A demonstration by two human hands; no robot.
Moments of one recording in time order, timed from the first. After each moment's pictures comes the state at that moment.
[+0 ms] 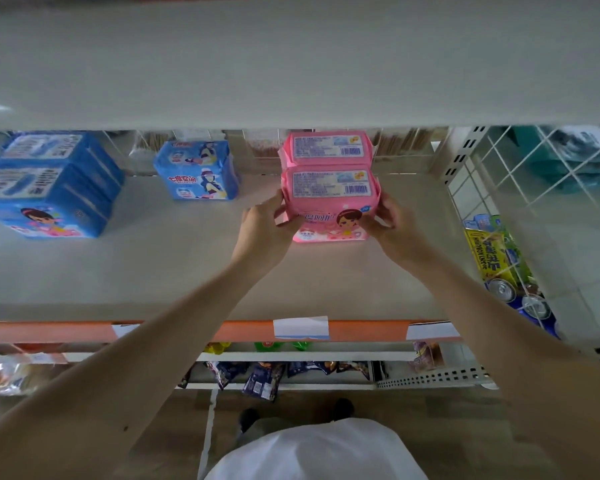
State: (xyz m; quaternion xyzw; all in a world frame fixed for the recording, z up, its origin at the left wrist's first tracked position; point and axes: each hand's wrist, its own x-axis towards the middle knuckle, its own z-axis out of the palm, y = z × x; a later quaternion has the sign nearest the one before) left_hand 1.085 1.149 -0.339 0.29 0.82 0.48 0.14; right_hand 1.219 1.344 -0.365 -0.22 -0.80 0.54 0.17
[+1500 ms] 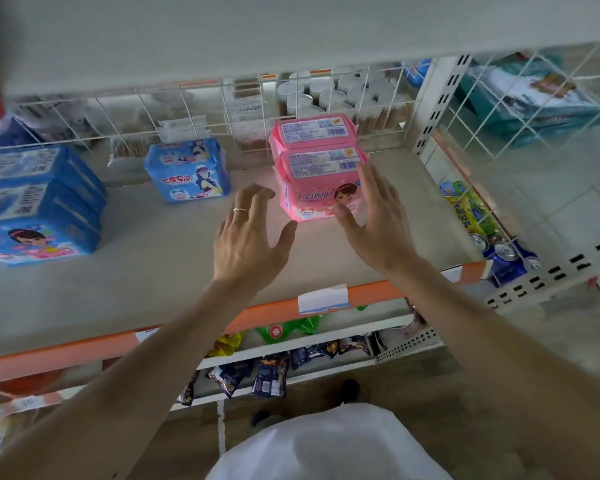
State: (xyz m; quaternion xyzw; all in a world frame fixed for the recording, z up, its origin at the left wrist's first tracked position) left_hand 1.097 1.079 -0.330 0.43 0.85 0.30 -0.04; right_hand 1.232 1.239 -0.331 -0.31 -0.89 0.22 0.24
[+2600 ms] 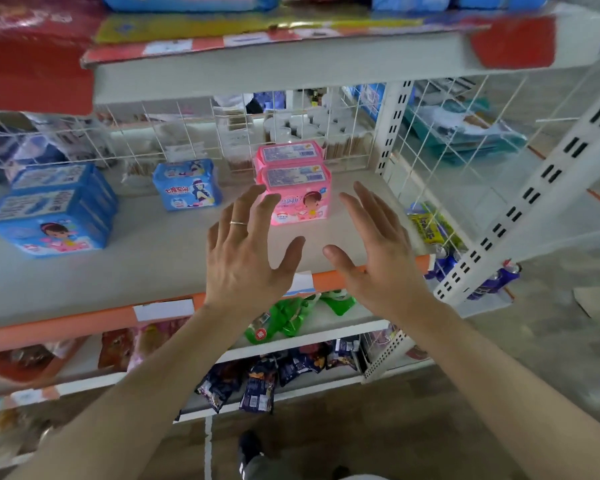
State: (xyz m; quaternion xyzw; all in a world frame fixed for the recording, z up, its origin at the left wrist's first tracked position) left_hand 1.204 1.031 -0.261 0.47 0.81 0.31 -0.16; right_hand 1.353 1.163 -0.260 -0.23 -0.92 0.17 0.27
